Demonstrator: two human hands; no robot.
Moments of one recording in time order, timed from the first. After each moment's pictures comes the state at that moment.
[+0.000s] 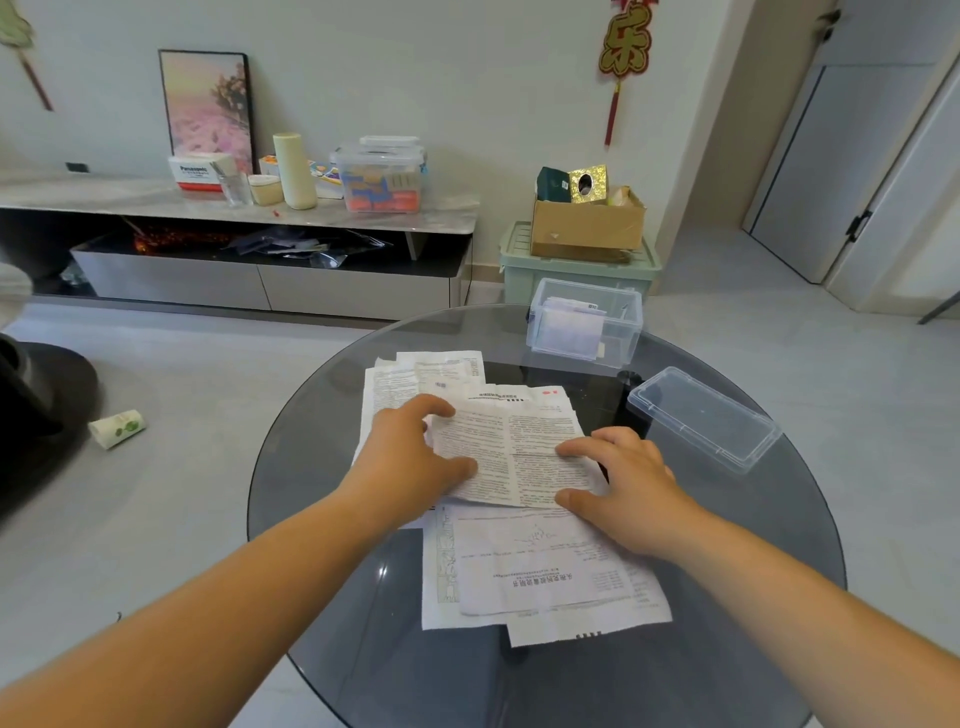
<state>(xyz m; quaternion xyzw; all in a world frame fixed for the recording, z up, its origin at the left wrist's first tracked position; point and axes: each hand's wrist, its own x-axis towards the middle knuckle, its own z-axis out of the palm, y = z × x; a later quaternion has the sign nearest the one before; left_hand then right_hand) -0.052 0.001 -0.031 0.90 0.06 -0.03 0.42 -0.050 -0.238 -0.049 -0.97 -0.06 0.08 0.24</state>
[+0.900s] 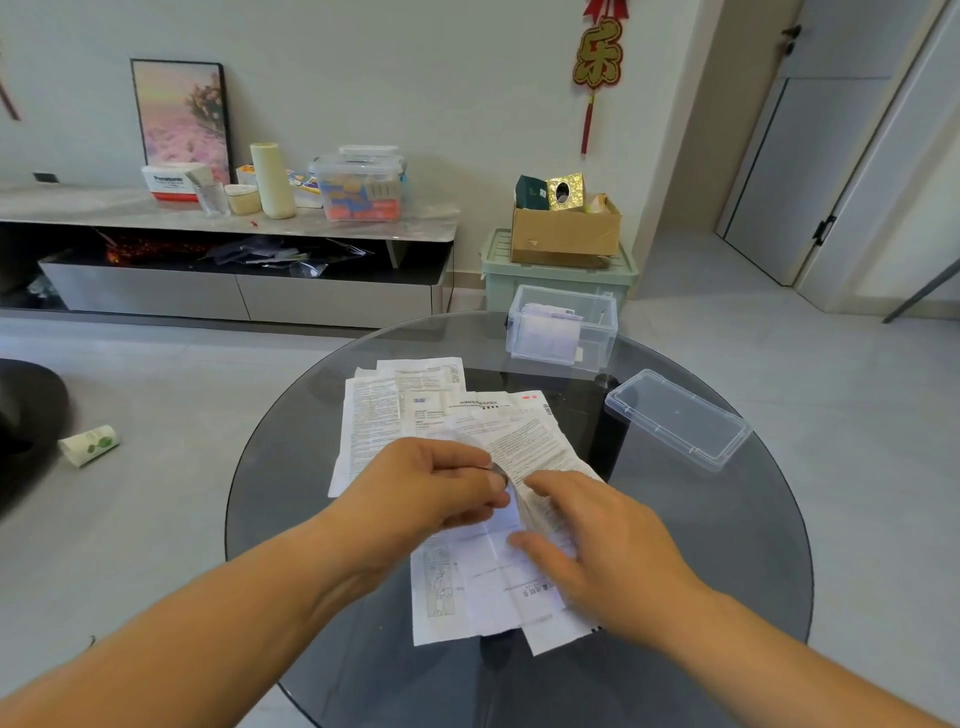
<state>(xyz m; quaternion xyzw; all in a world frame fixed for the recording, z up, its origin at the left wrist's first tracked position) -0.093 -0.021 -0.002 0.73 0.00 -0.17 0.66 -0.104 -0.228 -0.048 -0.96 -0.19 -0.04 0.19</state>
